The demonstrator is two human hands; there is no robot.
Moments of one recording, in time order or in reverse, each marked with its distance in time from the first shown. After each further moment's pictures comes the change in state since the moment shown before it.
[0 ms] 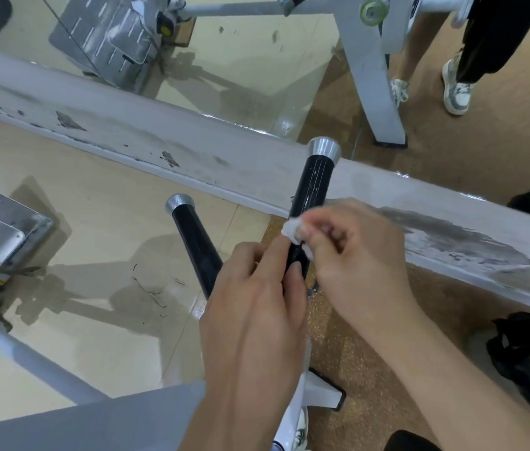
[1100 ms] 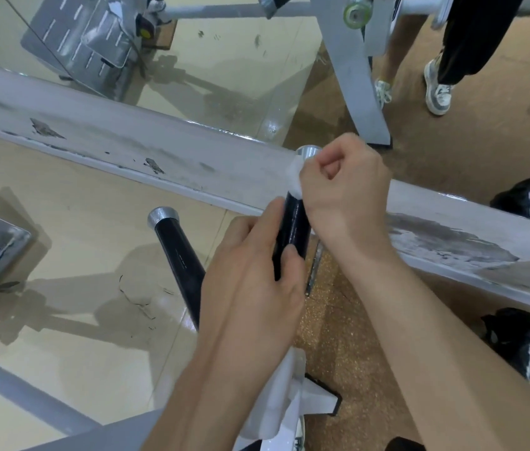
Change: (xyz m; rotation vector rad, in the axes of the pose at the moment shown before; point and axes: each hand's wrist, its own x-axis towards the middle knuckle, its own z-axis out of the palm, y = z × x) left_hand 0.040 -0.001 0.006 -0.192 -0.125 0.052; right_hand 0.068 -0.002 0.007 0.093 0.282 0.216
